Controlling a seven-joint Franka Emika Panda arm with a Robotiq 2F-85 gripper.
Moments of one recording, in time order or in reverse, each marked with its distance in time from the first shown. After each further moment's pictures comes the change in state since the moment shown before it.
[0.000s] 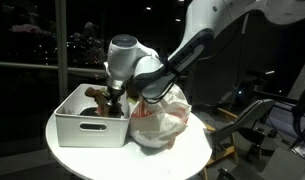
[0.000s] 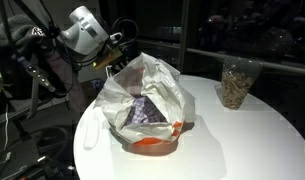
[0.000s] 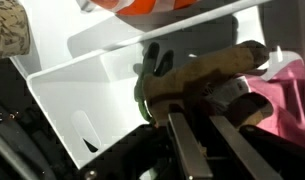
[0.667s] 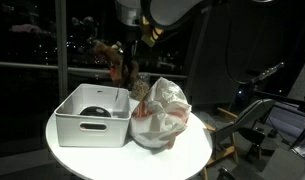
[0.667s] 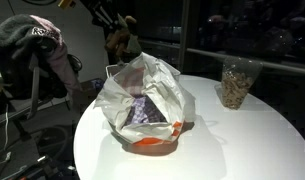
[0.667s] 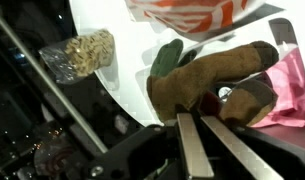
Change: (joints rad) arm 0.000 -0.432 0.111 -0.034 0.270 -0.408 -0.175
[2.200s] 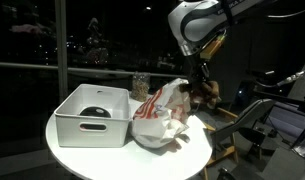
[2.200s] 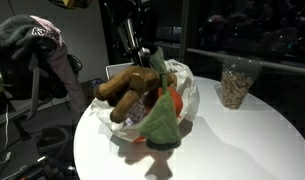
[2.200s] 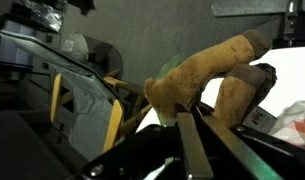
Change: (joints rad) arm -0.196 -0.121 -0.239 -0.164 0.090 -0.576 -0.073
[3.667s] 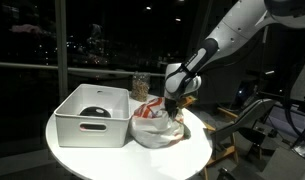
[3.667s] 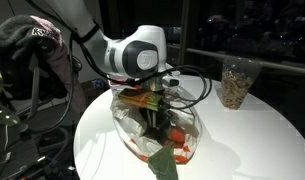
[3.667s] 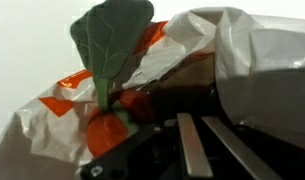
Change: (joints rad) arm -0.058 0.520 -0.106 -0.025 0.453 0.873 -0.275
